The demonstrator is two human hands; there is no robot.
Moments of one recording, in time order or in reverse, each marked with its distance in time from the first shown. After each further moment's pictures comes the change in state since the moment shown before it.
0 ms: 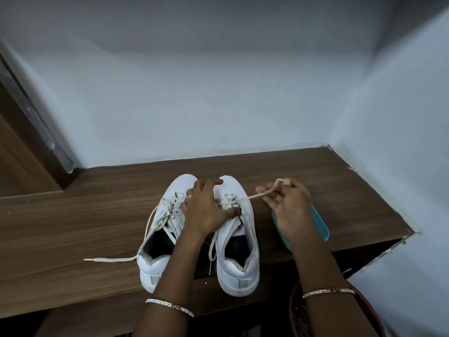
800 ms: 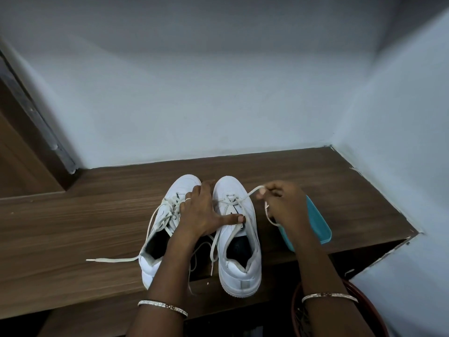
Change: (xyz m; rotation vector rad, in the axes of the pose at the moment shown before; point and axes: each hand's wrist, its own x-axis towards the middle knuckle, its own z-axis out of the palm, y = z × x) left_hand 0.001 -0.015 -0.007 0.017 -0.127 0.028; right_hand 0.004 0.008 -0.010 -1.019 -0.093 -0.344
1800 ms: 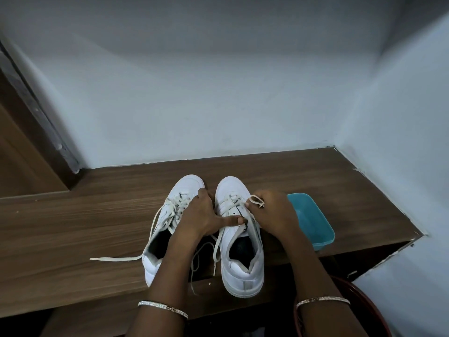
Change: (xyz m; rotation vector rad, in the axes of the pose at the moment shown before) left_hand -0.006 0.004 -0.010 -0.042 -0.081 -0.126; right_hand -0.006 -0.002 0.019 -0.469 -0.197 -0.157
